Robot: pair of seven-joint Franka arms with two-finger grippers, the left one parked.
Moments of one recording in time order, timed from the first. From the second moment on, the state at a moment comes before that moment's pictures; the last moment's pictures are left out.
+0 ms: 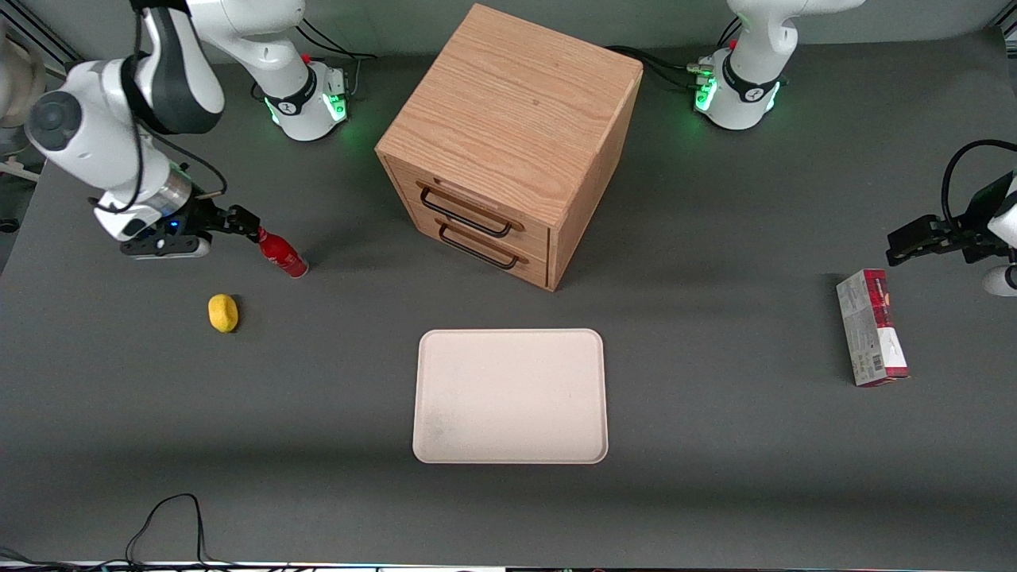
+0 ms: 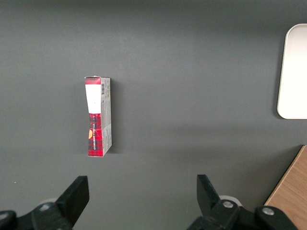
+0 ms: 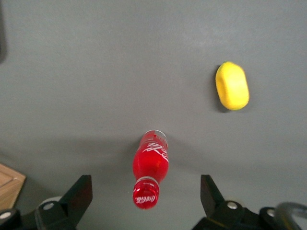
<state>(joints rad) 0.06 -0.26 -0.05 -2.54 0.01 2.28 0.02</state>
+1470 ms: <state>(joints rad) 0.06 -0.22 -0.05 -2.62 0.01 2.50 -0.03</state>
